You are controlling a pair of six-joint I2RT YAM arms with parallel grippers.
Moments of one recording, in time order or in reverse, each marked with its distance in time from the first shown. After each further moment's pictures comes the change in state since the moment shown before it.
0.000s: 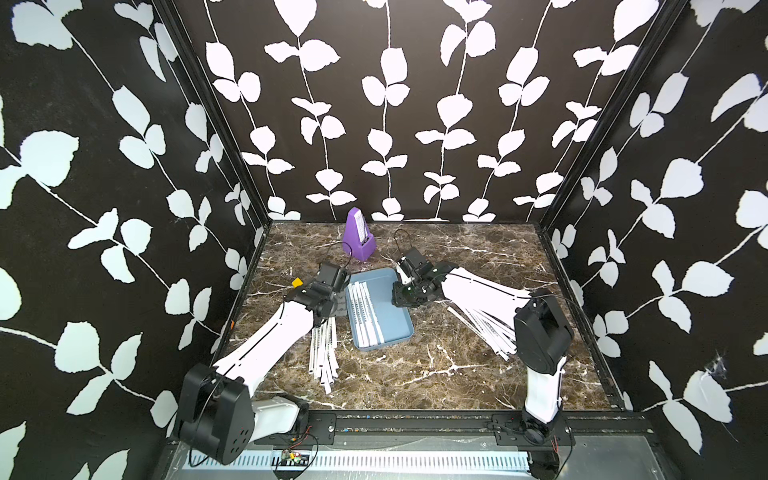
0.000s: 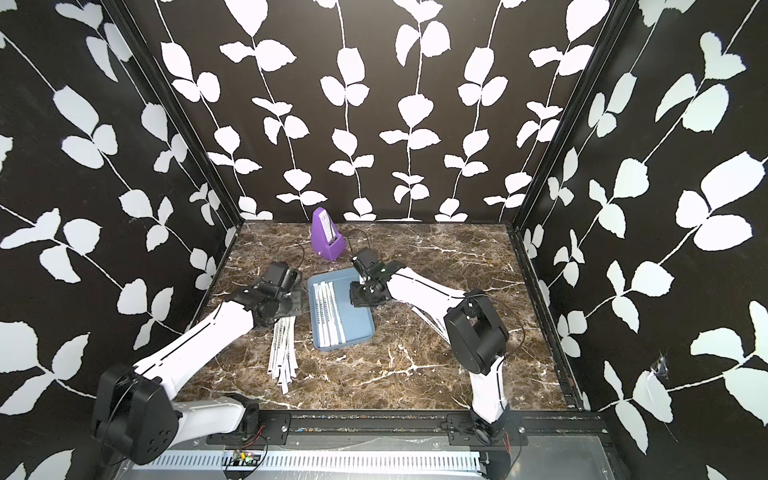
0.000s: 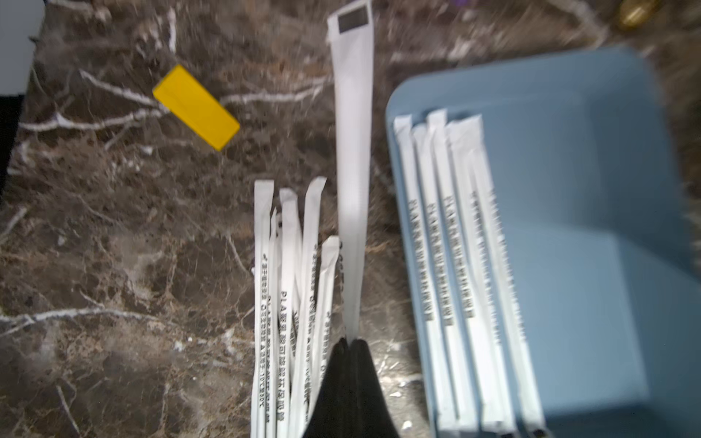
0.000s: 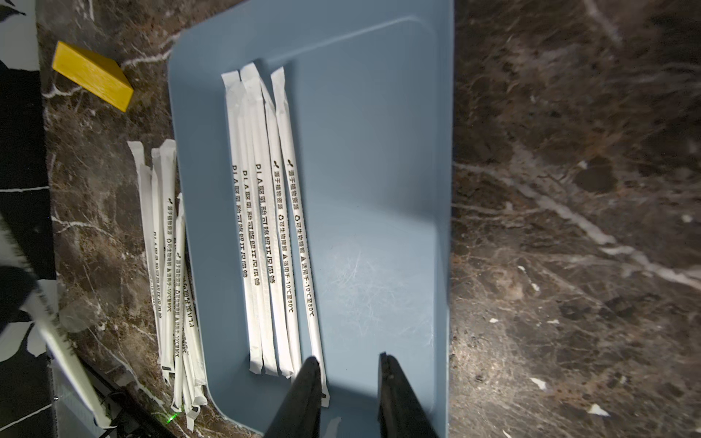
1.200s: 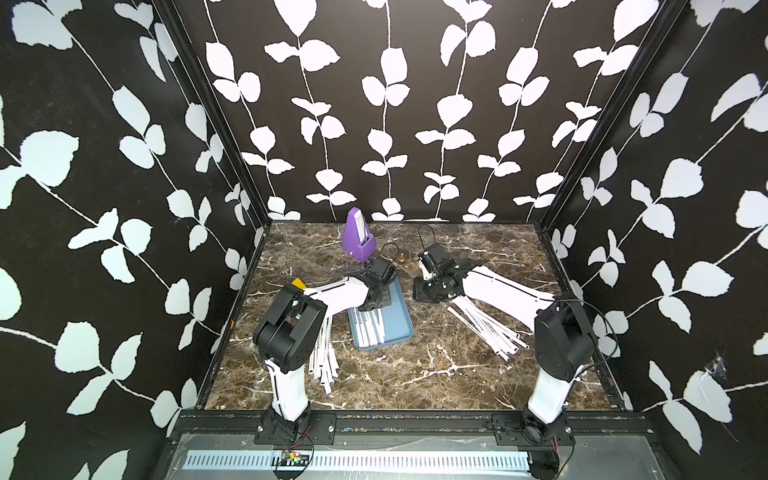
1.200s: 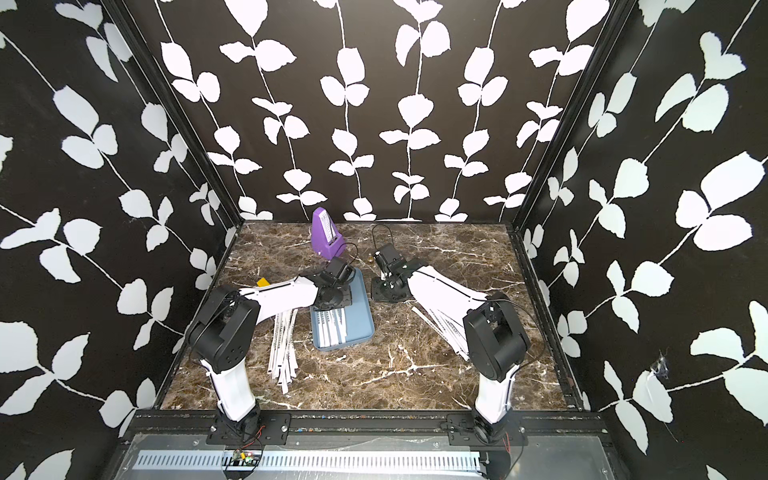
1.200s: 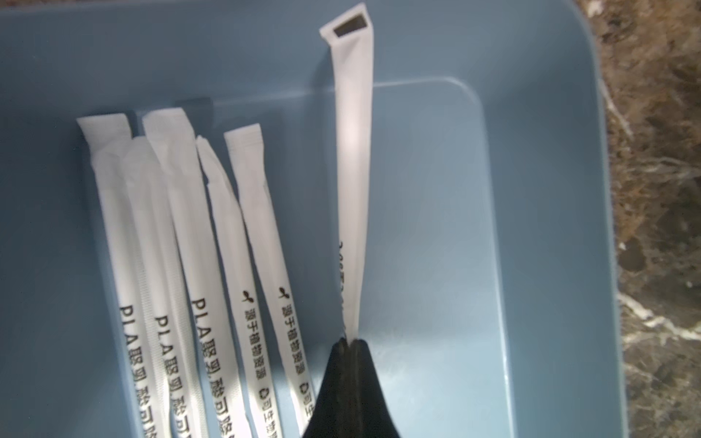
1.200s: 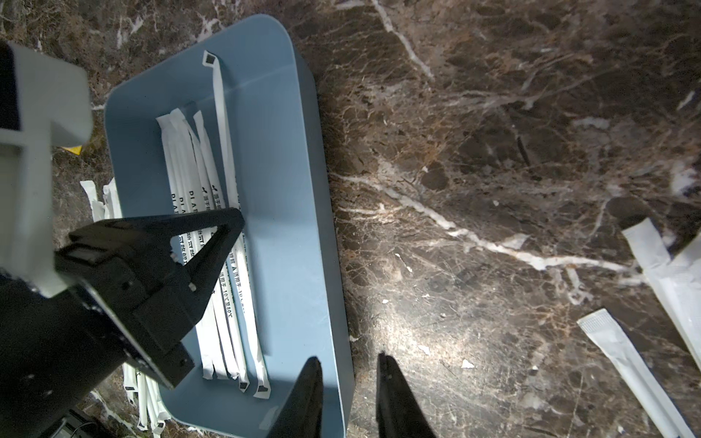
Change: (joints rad) left arm -0.165 0.586 0.201 0.251 0.086 -0.236; right arm -0.092 -0.093 -0.115 -0.008 0.035 -0.029
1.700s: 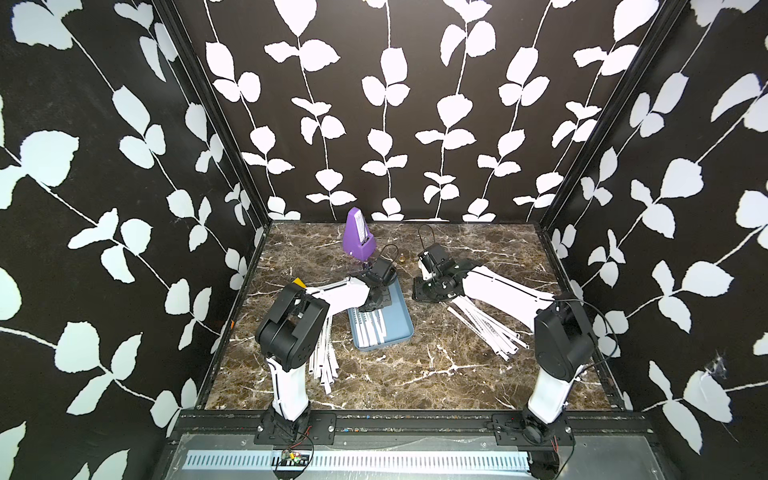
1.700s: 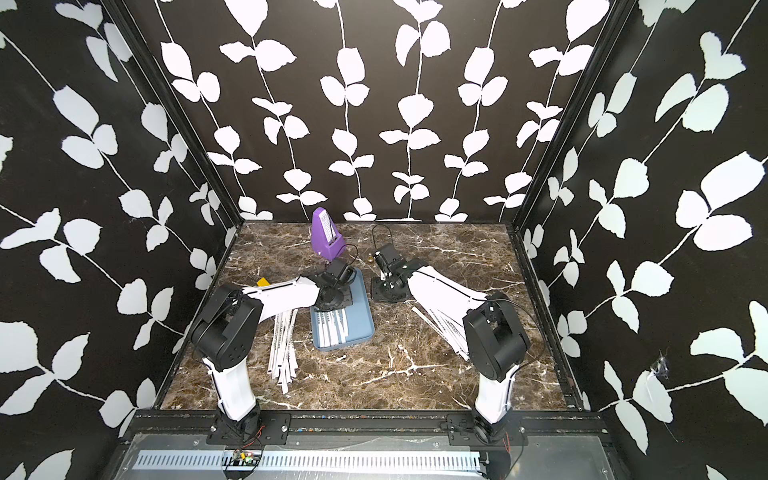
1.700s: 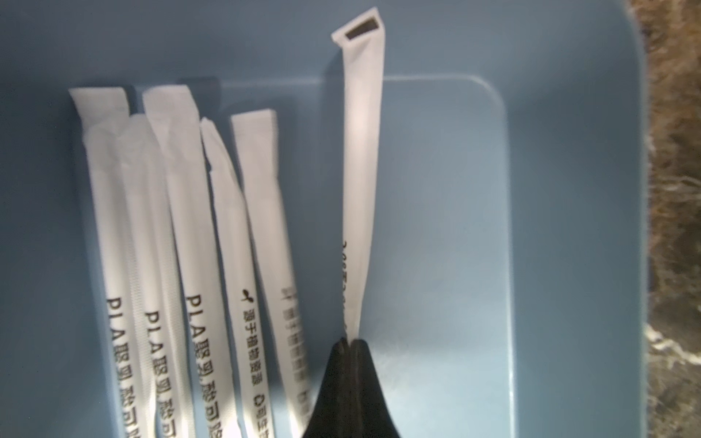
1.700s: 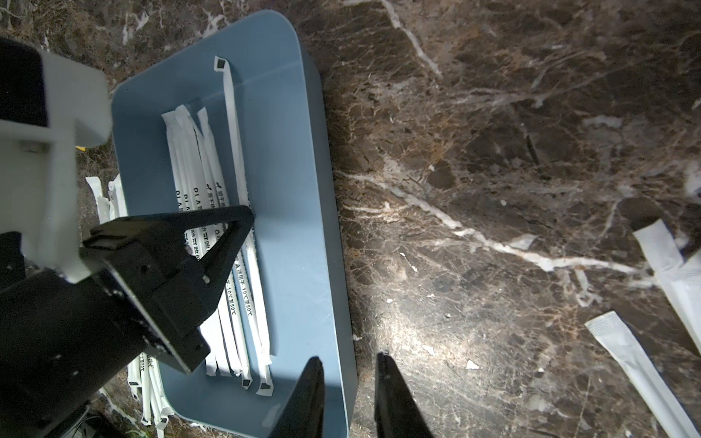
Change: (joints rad) left arm 0.000 0.021 0.000 0.005 -0.005 -0.076; right arm 0.000 0.000 -0.004 0.005 -0.014 -0.004
